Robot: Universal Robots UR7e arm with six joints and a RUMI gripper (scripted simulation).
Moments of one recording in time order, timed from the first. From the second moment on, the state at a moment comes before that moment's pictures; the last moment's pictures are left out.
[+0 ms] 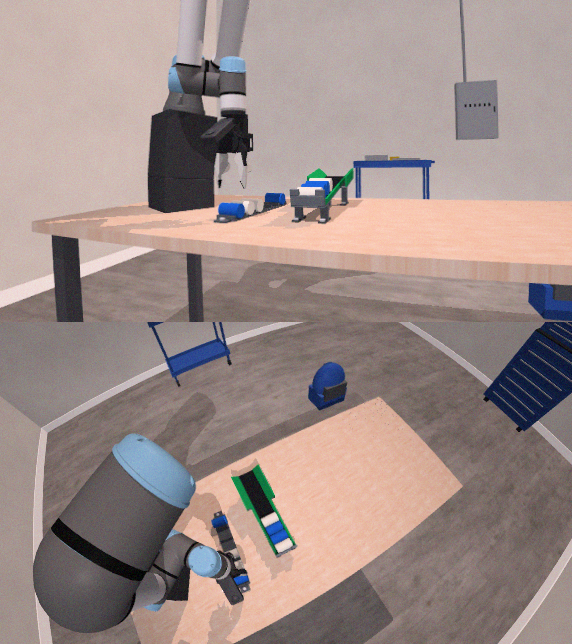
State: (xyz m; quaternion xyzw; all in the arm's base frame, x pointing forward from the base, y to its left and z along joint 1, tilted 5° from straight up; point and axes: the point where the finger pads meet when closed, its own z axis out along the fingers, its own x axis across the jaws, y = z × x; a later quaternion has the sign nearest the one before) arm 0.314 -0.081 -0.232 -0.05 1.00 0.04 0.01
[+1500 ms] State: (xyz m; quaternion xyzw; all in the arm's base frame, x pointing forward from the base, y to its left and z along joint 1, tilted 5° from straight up) arm 0.313 -0.083 -0.206 -0.05 1.00 0.04 0.01
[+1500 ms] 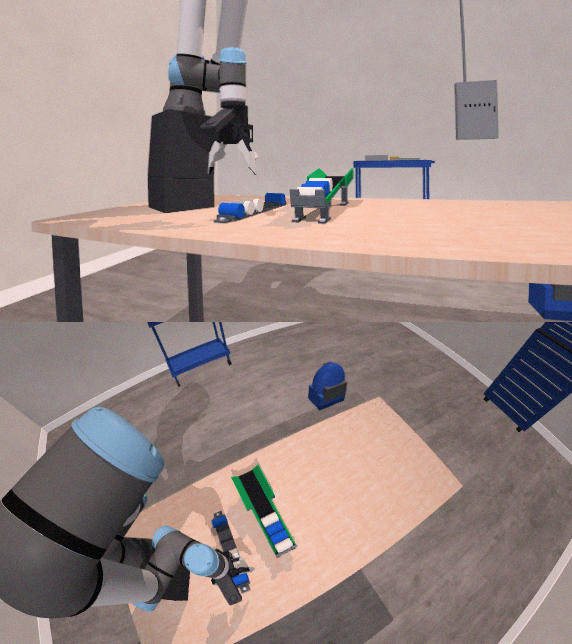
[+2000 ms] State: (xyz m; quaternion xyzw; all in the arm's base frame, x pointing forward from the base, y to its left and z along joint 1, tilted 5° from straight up) arm 0.314 -0.083 -0.206 -0.07 1.00 0.04 0.01
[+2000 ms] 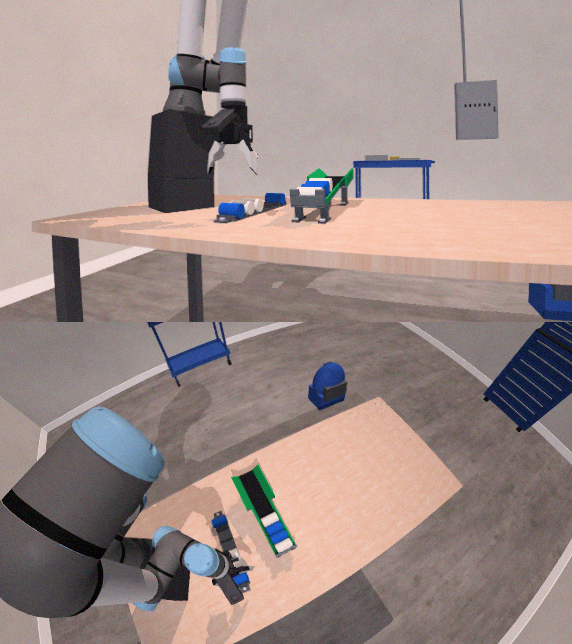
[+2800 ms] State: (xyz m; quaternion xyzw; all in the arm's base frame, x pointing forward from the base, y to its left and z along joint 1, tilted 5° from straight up) arm 0.320 -0.078 -0.206 -0.27 0.96 0.03 0.02
